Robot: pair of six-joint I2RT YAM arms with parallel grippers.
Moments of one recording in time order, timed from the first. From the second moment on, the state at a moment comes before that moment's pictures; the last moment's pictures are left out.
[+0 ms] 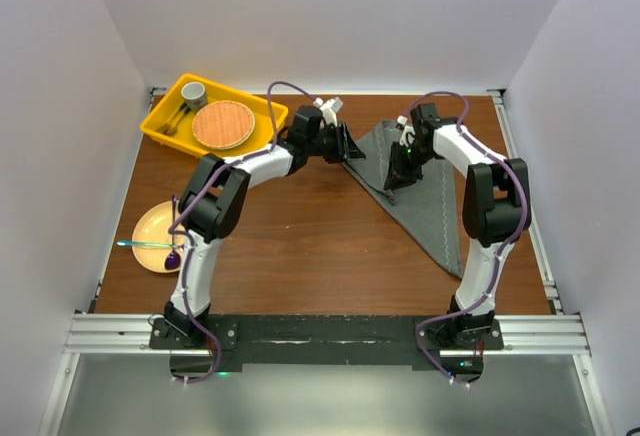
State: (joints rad) left arm -0.54 2.20 1.56 0.17 0.50 -0.70; right arm 0.16 1.99 1.51 -0.83 -0.36 0.25
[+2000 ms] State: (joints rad) left arm -0.54 2.45 1.80 0.10 0.50 -0.68; right arm 0.07 2.50 2.00 -0.22 -0.59 0.63
